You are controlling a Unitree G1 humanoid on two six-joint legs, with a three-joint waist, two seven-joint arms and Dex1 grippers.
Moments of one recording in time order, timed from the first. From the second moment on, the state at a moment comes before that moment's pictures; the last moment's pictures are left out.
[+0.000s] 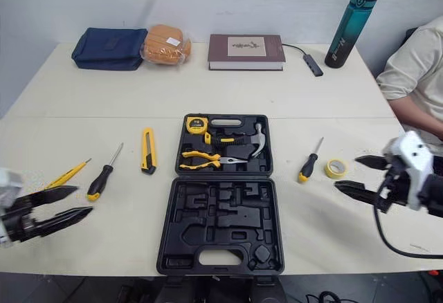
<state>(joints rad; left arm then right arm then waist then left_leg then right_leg) 0.34 0.87 0.79 -0.22 -0.62 0.71 -1.10 0.06 -1.01 -0.57 -0.23 0.47 0.70 1.13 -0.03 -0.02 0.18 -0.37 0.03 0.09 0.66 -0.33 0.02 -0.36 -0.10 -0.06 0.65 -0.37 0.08</state>
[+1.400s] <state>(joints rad) 0.10 0.80 0.56 -0.26 -0.51 0.92 -0.58 -0.59 -0.83 -0.16 -0.47 1.05 0.93 0.96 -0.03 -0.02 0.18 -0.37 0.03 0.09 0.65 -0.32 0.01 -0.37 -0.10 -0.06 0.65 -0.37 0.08</state>
